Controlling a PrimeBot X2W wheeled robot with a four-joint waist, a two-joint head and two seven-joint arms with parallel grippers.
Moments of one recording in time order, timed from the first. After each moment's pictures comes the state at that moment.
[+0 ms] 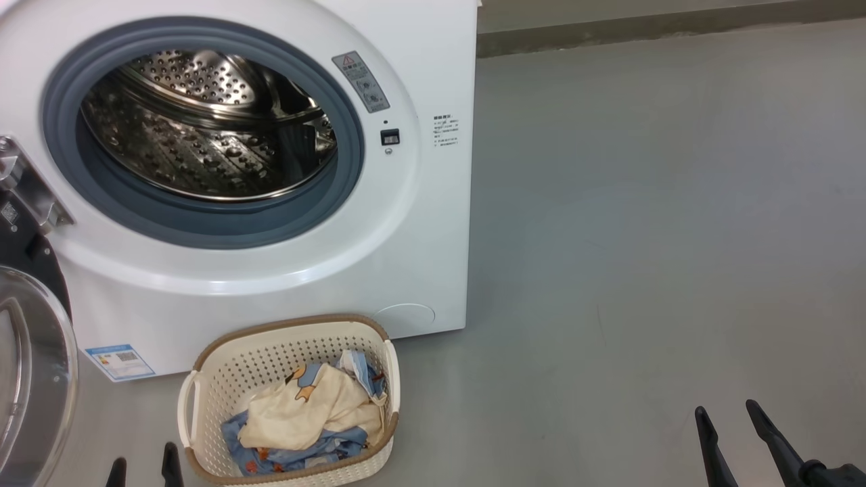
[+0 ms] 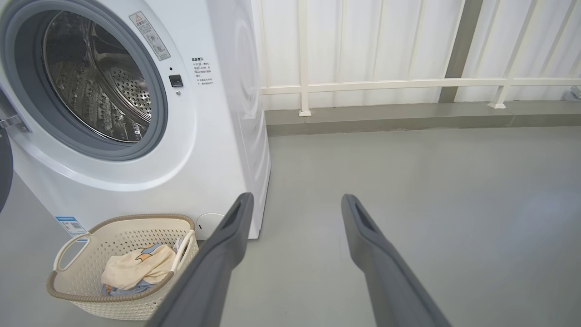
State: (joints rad) left arm 0.18 0.04 0.12 0.11 -0.34 -0.13 -0.25; right arm 0.20 -0.13 -0.08 0.03 0.19 0.13 -0.25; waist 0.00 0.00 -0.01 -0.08
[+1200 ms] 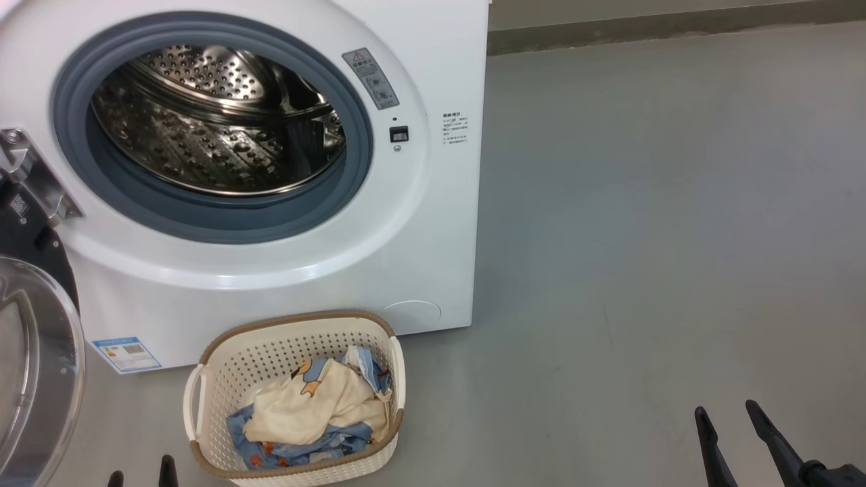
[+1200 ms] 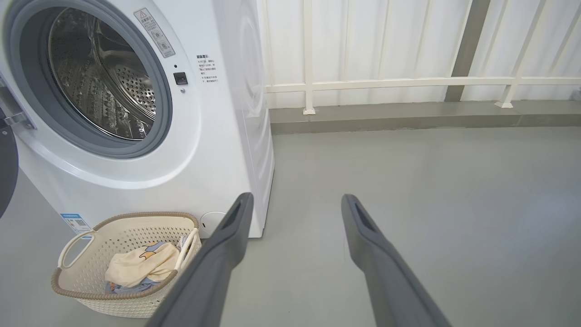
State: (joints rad) left arm 0.20 0.04 0.13 0.14 -0.35 -0.13 -0.25; right arm 0.20 -0.13 -0.08 0.03 0.19 0.13 -0.25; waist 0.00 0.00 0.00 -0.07
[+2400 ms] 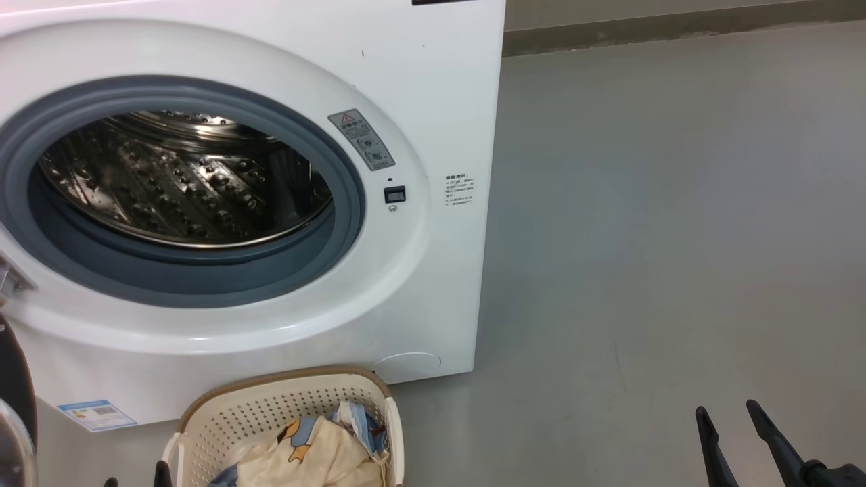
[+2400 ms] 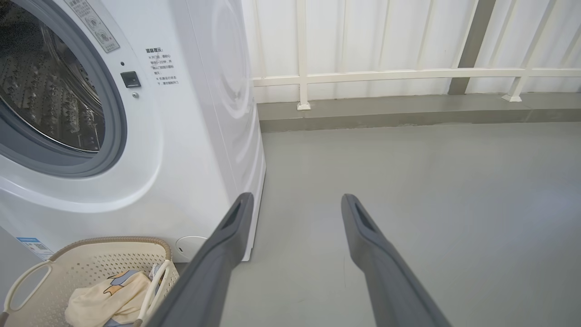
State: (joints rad) left arm 0.19 0.04 0.15 0.17 -0.34 -0.13 -0.25; right arm 0.20 -0.13 -0.08 0.03 0.19 0.13 -0.25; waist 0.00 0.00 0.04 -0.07
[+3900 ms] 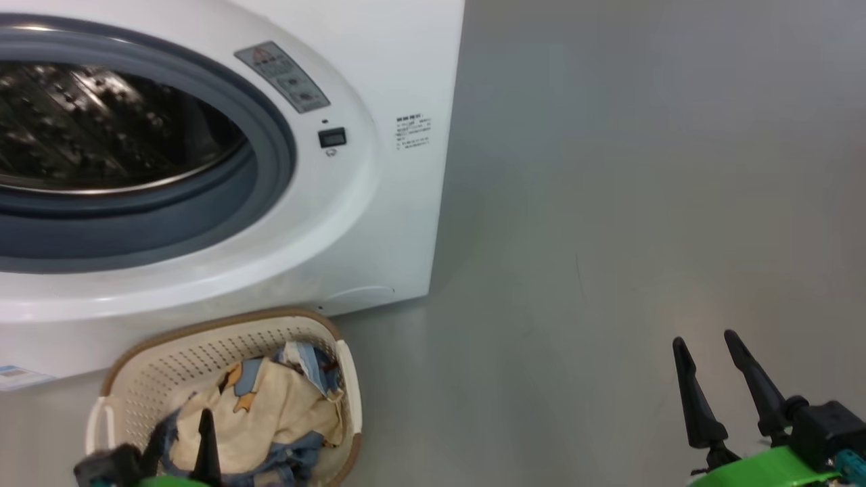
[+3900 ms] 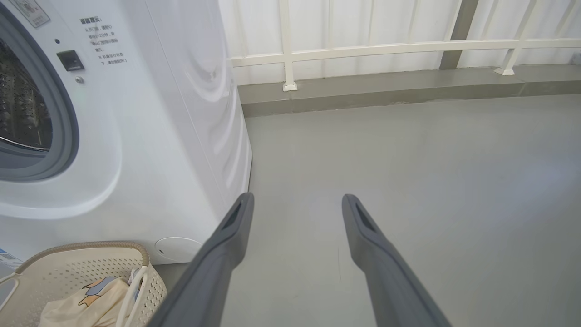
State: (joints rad) left arm -0.10 0.06 0.04 0.55 -0.34 -0.13 -0.25; right arm 0.06 -0.10 -0.05 0.03 0.20 0.13 -0.25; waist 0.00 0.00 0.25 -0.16
